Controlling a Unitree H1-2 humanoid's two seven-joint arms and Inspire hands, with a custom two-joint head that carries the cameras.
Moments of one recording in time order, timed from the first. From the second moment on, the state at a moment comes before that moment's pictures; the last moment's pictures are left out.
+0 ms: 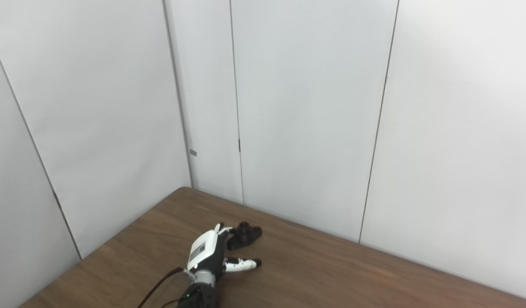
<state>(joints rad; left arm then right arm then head) -0.35 0.28 0.03 0.35 0.51 0.42 0.31 0.27 -0.15 -0.27 -0.27 0.34 -0.01 0.04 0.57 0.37</state>
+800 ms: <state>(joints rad) -0.39 0.26 0.06 0.45 0.53 0.39 0.40 0.27 -0.16 -0.28 -0.26 0.37 -0.01 0.05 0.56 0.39</state>
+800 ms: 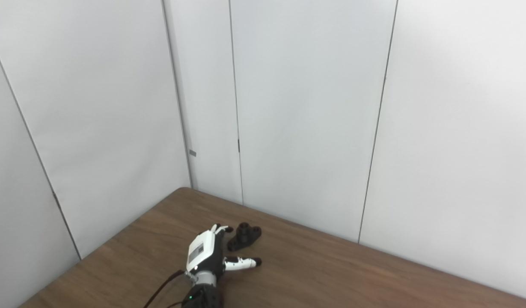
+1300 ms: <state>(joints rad) -0.43 0.26 0.07 0.55 0.53 0.37 0.50 0.28 -0.16 -0.29 -0.26 0.38 -0.01 0.06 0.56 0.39</state>
